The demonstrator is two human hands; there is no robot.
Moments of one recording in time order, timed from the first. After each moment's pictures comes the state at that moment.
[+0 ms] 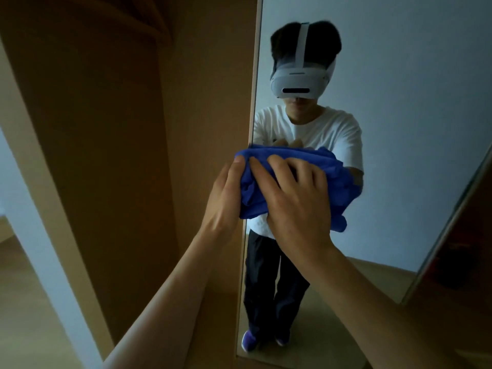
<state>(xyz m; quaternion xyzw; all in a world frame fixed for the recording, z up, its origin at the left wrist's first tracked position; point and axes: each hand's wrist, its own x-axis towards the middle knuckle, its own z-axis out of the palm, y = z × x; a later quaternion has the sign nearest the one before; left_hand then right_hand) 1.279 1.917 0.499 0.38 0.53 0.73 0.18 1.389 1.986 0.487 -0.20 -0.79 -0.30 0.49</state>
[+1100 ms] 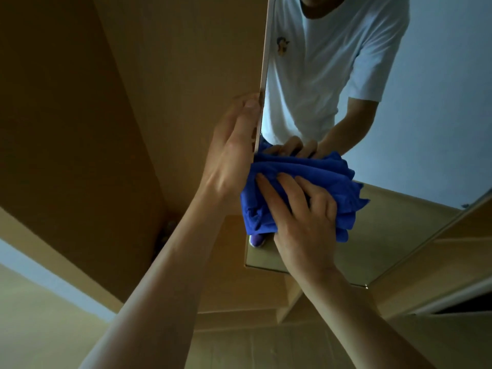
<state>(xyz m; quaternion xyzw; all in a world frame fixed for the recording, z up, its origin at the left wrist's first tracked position) 1.238 1.940 0.356 0.44 0.56 0.68 0.21 1.372 1.982 0.236 -0.30 -0.80 -0.23 0.46</state>
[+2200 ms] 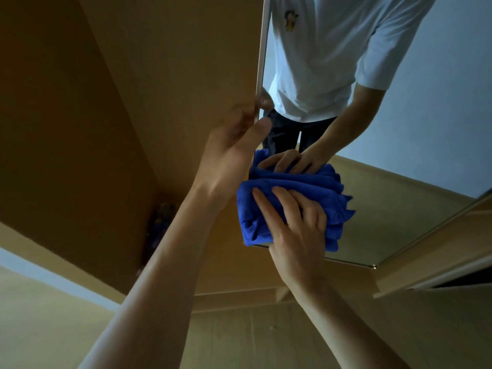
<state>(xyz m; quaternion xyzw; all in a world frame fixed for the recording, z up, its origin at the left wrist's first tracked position) 1.226 1.945 0.279 0.48 0.53 0.65 0.26 1.374 1.973 0.139 -0.33 -0.84 -0.17 0.40</state>
